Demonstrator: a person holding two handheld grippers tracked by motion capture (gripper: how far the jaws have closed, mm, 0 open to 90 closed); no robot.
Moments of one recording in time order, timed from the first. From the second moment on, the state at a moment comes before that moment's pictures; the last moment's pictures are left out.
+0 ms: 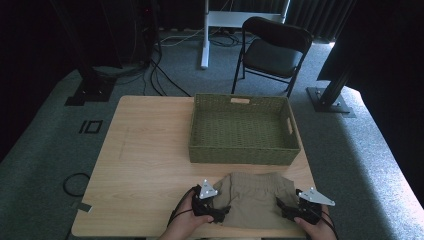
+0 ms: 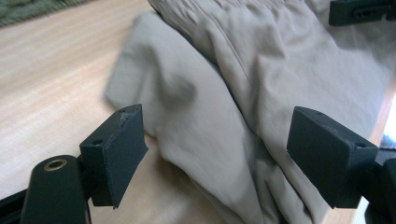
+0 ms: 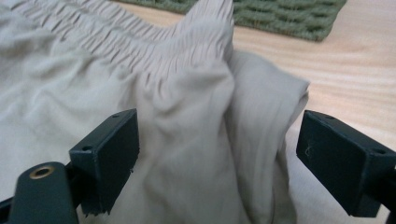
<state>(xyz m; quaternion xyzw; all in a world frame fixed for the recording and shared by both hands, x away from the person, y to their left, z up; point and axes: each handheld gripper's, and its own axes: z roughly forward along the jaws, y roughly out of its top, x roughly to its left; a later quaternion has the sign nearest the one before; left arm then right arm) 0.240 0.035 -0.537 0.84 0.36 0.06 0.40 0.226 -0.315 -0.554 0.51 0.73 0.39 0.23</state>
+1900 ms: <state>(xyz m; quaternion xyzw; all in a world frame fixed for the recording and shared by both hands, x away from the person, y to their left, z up) 0.277 -0.008 -0.552 0.85 0.32 0.08 0.42 0.233 -0.285 -0.548 0.49 0.77 0.35 0.20</state>
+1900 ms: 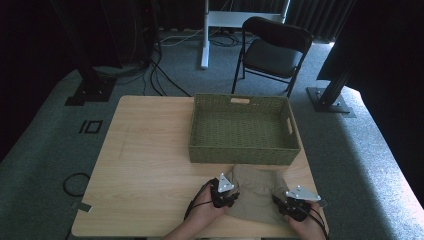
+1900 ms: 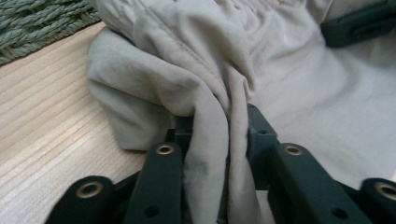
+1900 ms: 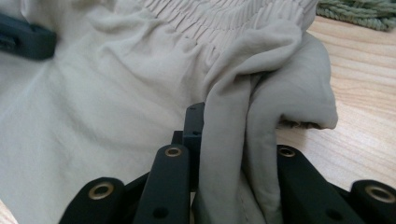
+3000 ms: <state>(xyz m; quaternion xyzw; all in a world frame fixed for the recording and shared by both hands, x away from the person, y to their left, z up) 0.271 0.021 -0.483 0.83 0.30 0.08 0.46 0.227 -0.282 -0.481 0.46 0.75 0.43 0.20</state>
